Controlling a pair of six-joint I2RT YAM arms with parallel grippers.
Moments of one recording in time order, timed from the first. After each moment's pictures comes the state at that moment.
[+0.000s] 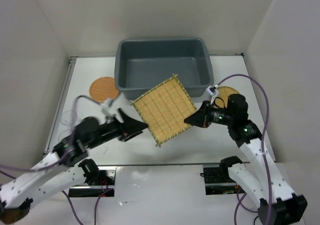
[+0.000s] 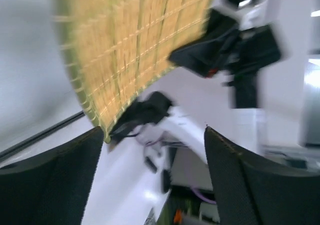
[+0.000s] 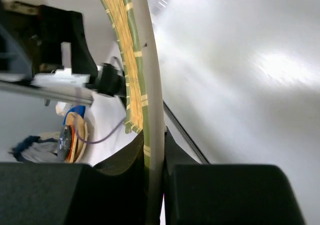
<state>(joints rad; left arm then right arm) -0.86 0.72 0.70 -0.30 0.13 -1.25 0.24 0.82 0.69 -0.36 -0.87 0.54</state>
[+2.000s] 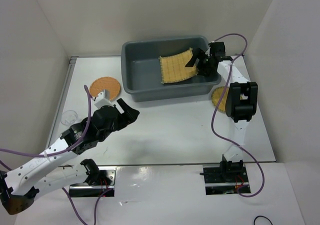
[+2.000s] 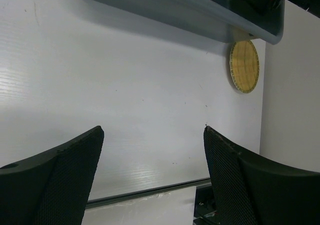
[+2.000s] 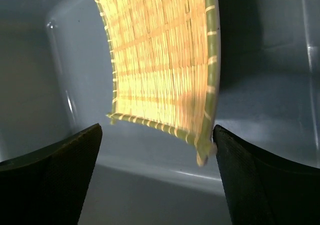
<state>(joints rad) -0.85 0.80 0.88 -0.63 -0.44 -1.10 0.04 2.16 1.82 -0.43 -0.40 0.54</state>
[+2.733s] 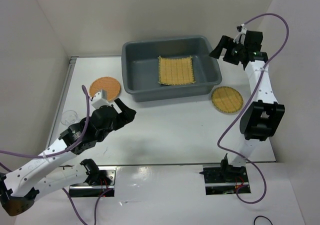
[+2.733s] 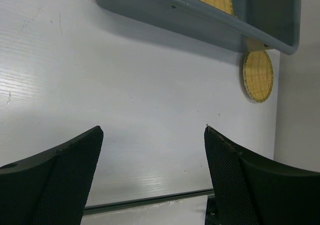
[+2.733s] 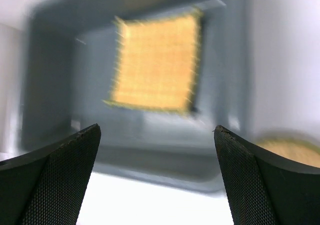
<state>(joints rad) -0.83 0.80 0.89 -0.68 -0.49 -1.08 -0.14 1.81 1.80 -0.54 -0.49 0.27</state>
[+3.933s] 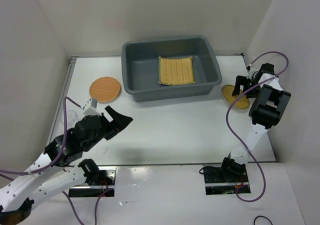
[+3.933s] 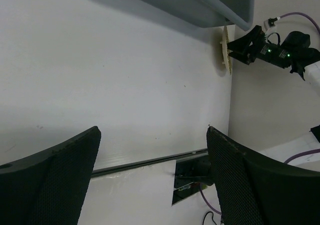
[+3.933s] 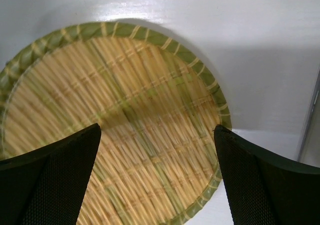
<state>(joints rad) -0.82 0.58 0.81 -0.72 -0.32 -1.17 -0.47 2.13 1.61 -0.66 -0.36 -0.30</state>
